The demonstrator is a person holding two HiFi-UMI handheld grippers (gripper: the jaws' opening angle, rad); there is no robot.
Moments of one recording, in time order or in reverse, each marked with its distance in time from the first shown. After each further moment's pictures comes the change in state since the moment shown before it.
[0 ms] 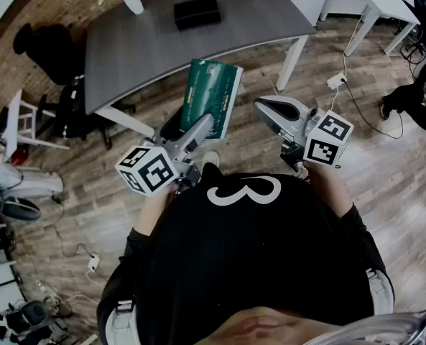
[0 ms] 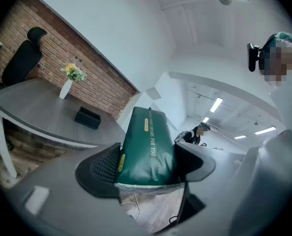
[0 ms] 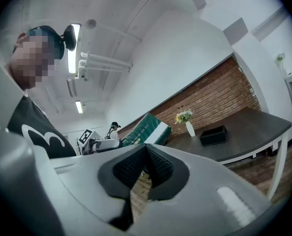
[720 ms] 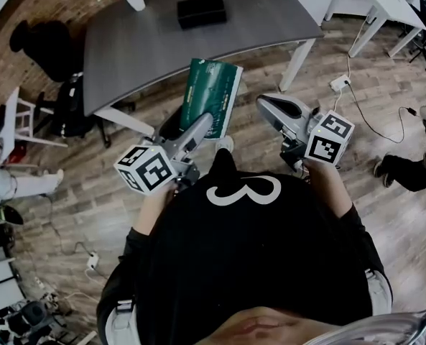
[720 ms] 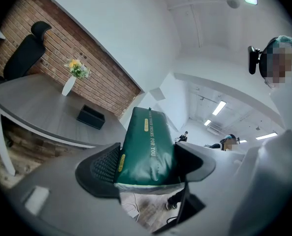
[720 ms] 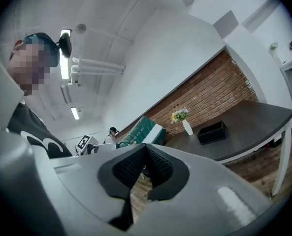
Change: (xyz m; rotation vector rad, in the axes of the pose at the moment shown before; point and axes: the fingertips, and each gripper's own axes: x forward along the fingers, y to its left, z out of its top) left arm 0.008 0.022 -0.019 -0.024 -0.005 0.002; right arm 0.003 -0.027 -0.019 0.068 -0.036 -0.009
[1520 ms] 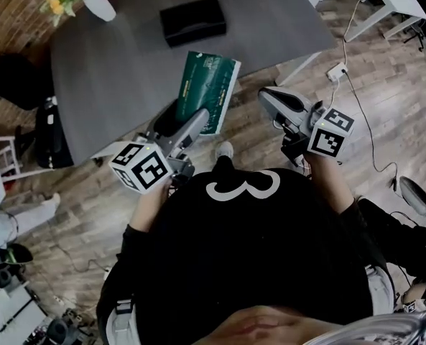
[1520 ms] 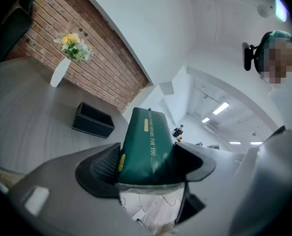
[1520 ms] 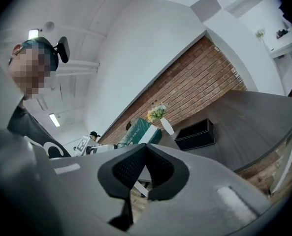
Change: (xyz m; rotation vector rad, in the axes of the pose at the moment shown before) left arm 0.146 0.200 0.109 -0.082 0.139 -0.071; right arm 0.163 -0.195 0.050 0.146 0.054 -0.168
